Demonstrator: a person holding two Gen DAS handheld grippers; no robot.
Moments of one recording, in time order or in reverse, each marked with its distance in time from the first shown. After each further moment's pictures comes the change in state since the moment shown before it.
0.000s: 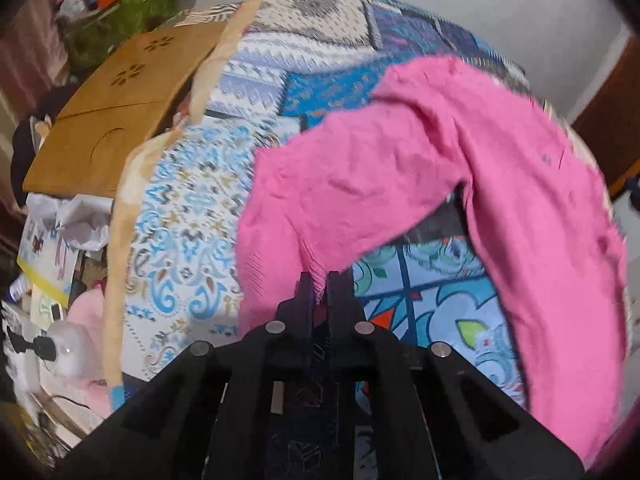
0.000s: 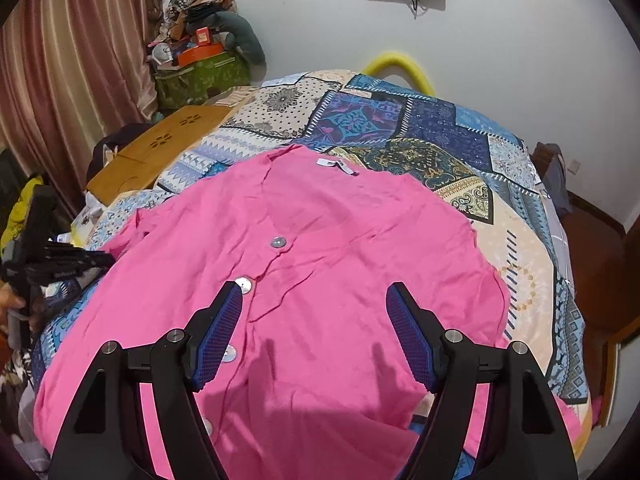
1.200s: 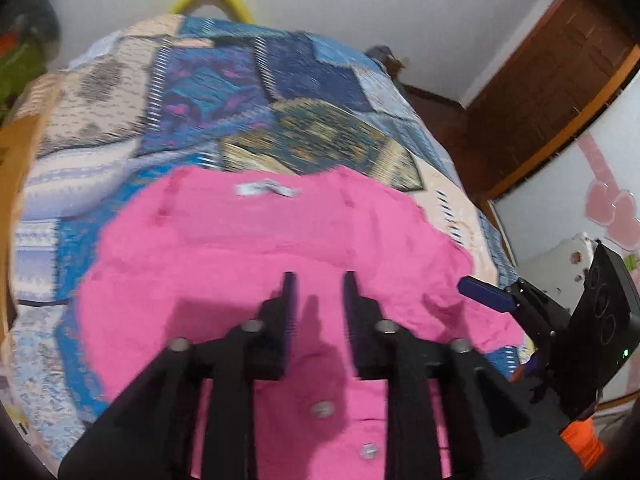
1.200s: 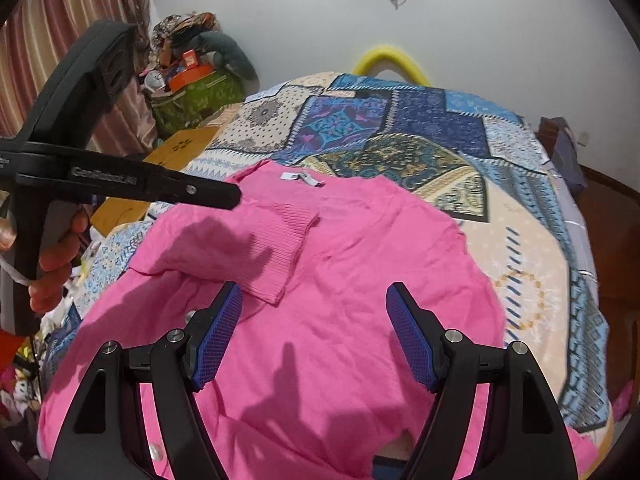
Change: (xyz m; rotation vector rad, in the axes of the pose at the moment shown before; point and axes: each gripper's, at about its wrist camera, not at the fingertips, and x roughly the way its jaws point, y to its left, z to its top) left arm 0.015 -0.219 0.162 0.183 0.026 -0.318; right arm 0.024 -0.053 0.011 0.102 -0.024 0.102
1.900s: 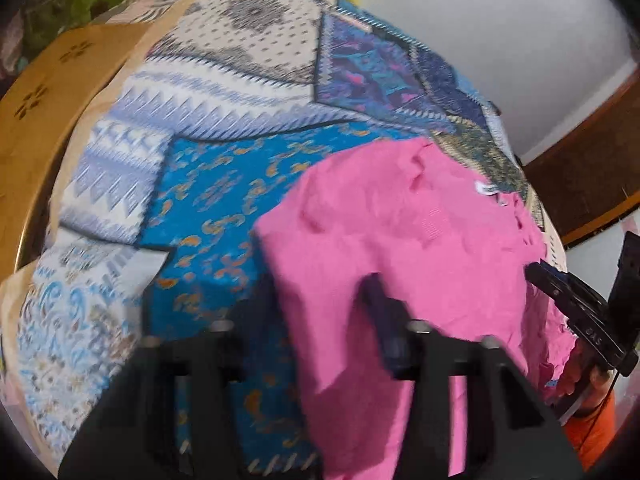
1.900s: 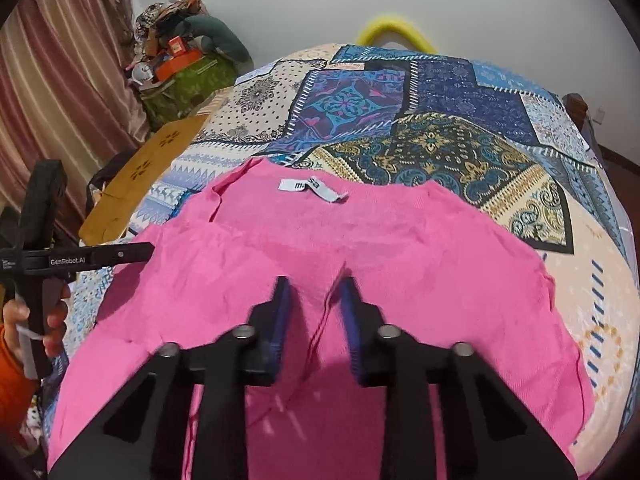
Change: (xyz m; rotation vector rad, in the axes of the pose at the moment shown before) left arm 0.019 0.165 -0.052 -0.241 -0.039 0.094; right arm 0.083 0.004 0.036 0.051 0.078 0.018
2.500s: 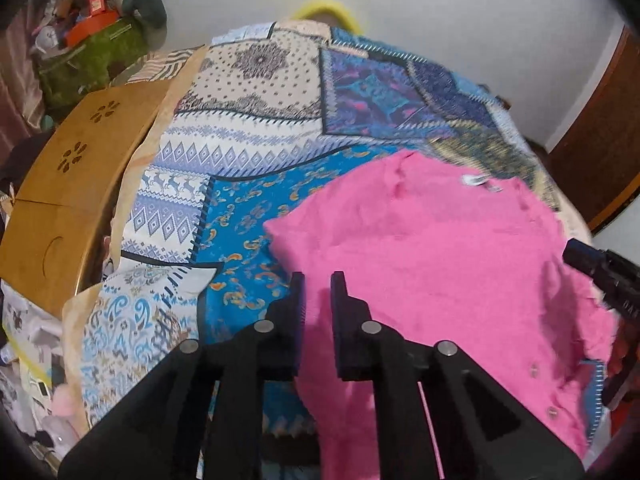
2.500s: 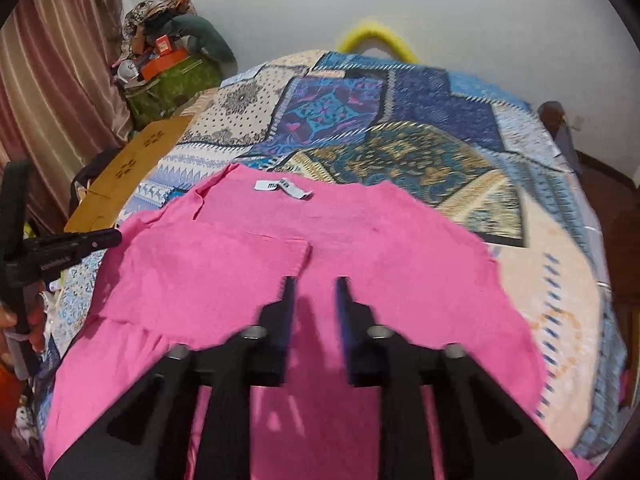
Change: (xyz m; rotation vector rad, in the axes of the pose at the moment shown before) left arm -0.051 -0.025 -0.017 0.114 -0.109 0.156; right arm -0.039 -0.002 -0.005 -0.008 -0.006 -0.102
